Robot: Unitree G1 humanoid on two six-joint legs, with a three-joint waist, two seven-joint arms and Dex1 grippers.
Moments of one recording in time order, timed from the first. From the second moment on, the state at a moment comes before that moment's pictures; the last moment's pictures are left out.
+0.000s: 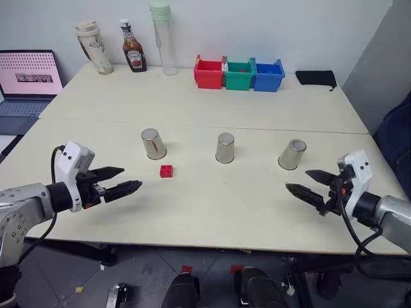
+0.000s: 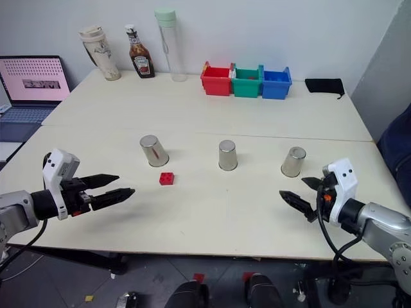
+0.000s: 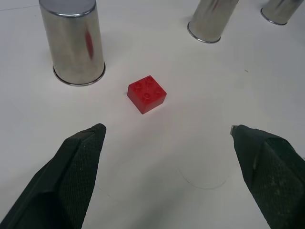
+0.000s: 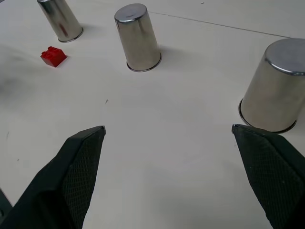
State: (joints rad) left arm -0.09 0.95 0.42 -0.22 -0.66 0.88 -0.90; right arm -0.05 -0.74 -0.37 -0.62 0.89 1.02 0.43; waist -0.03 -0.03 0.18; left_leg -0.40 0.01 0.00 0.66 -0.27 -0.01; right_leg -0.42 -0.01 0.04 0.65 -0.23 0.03
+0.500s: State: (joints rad) left arm -0.09 0.95 0.42 -0.20 -0.66 0.87 -0.91; right arm -0.06 -0.73 -0.36 -0.62 0.92 1.03 0.40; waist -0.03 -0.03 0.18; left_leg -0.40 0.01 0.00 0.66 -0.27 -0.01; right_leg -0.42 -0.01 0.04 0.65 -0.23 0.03
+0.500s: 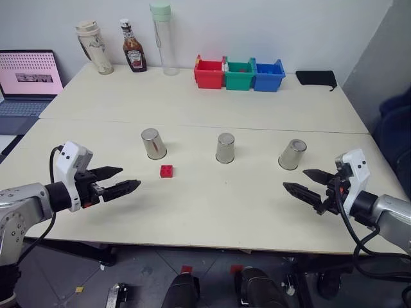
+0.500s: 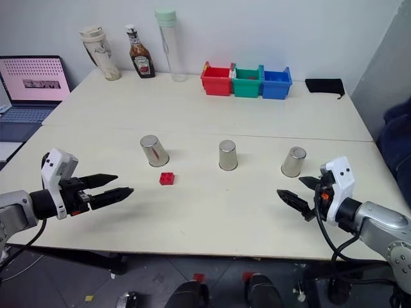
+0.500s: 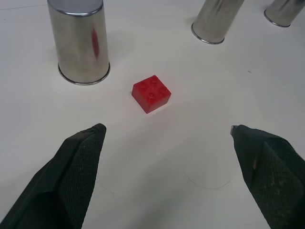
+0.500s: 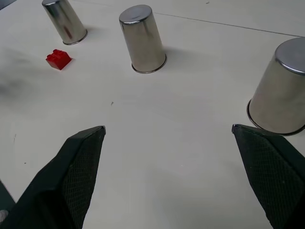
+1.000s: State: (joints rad) left arm -0.09 0.95 0.42 -0.19 -0.65 0.86 -0.91; right arm -0.06 -0.73 -0.36 -0.62 0.92 1.03 0.40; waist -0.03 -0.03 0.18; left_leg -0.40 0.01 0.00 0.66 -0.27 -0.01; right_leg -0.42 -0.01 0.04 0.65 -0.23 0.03
